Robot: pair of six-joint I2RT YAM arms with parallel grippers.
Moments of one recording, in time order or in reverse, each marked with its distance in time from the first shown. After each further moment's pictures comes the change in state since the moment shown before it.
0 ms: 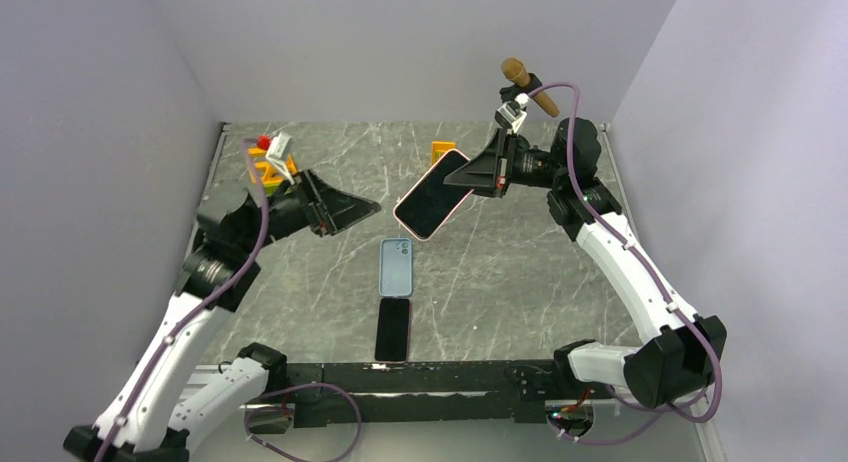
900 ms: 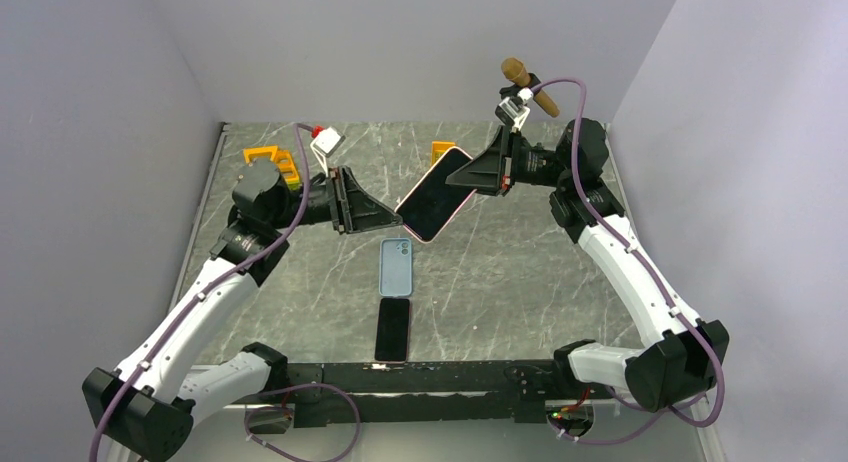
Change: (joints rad) left arm -0.062 0.218 -0.010 0.299 0.351 -0.130; right arm 0.002 -0.018 0.000 0.105 -0.052 0.052
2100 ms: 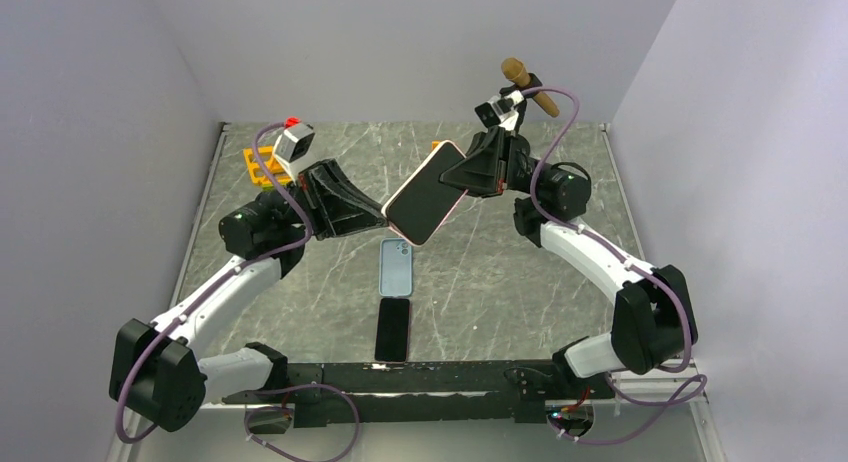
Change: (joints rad) left arm -0.003 0.169 -0.144 1.302 0.067 -0.549; right arm 0.122 0.190 -0.174 1.254 0.119 0.748
